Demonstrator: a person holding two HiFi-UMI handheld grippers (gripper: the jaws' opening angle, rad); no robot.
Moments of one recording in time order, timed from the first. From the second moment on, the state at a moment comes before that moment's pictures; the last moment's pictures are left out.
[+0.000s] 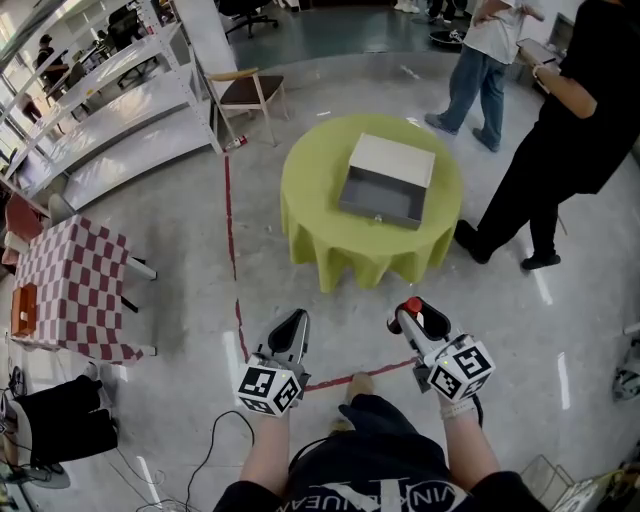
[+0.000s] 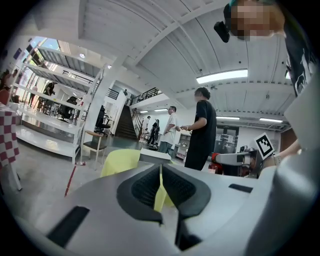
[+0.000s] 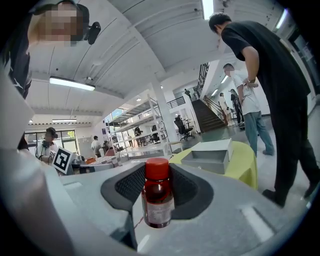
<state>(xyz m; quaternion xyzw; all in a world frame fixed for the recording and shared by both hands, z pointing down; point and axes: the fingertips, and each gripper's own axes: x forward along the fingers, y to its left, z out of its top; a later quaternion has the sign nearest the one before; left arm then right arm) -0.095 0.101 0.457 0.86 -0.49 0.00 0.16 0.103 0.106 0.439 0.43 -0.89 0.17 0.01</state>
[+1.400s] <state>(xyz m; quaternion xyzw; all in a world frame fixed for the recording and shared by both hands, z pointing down) -0.070 -0.021 0.474 0.86 -0.48 0.02 0.17 0.098 -0.026 0.463 0.39 -0.90 0.19 0.03</state>
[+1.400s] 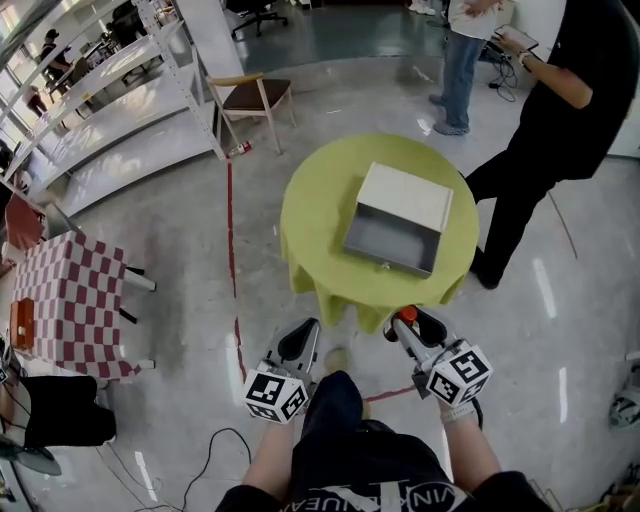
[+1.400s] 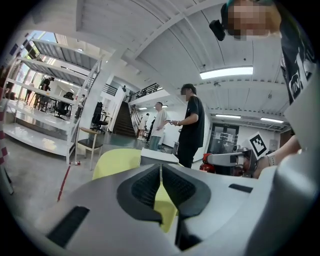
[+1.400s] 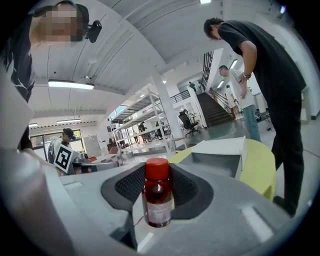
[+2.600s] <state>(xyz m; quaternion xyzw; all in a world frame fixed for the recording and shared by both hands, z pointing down) -0.062 -0.169 0.497 0.89 -0.40 0.04 0.20 0.083 -0.154 0.481 0.44 -0.87 0.22 0.04</state>
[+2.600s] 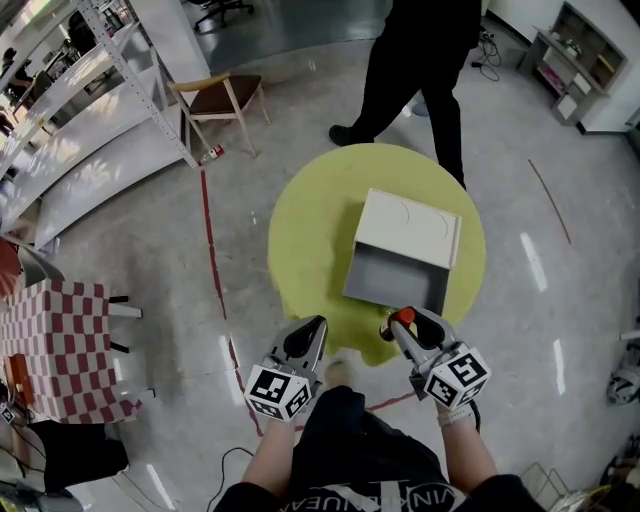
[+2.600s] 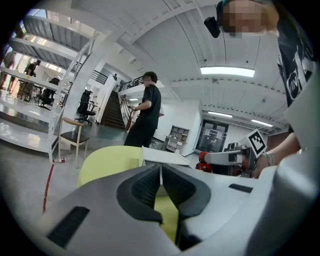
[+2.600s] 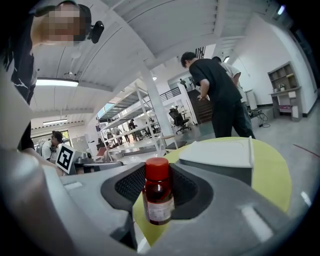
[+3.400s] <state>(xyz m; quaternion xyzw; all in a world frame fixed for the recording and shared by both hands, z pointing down) -0.045 -0.211 0.512 0.90 -0.39 0.05 0.21 0.085 -0.204 0.479 0.44 -0.87 0.23 0.06</state>
